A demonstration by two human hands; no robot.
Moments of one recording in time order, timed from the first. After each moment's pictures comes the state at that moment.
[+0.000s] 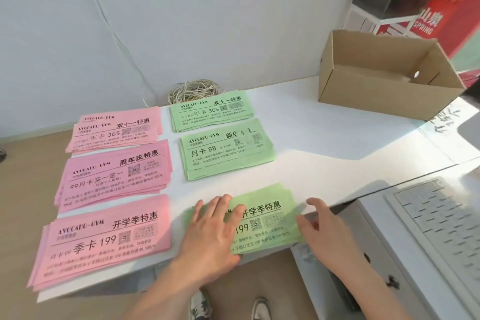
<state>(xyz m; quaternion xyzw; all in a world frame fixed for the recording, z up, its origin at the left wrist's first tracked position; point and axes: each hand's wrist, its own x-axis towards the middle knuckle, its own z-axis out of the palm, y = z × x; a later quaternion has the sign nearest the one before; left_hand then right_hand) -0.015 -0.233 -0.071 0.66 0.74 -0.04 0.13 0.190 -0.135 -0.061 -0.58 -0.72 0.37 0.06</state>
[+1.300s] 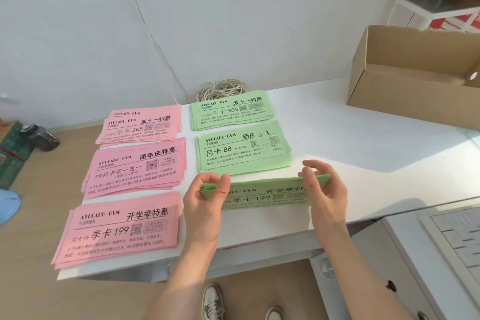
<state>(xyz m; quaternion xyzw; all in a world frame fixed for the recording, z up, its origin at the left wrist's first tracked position) -0.017 -0.199 -0.063 0.20 0.66 0.68 0.23 0.139 -0.085 -0.077 -0.39 -0.54 0.59 0.46</state>
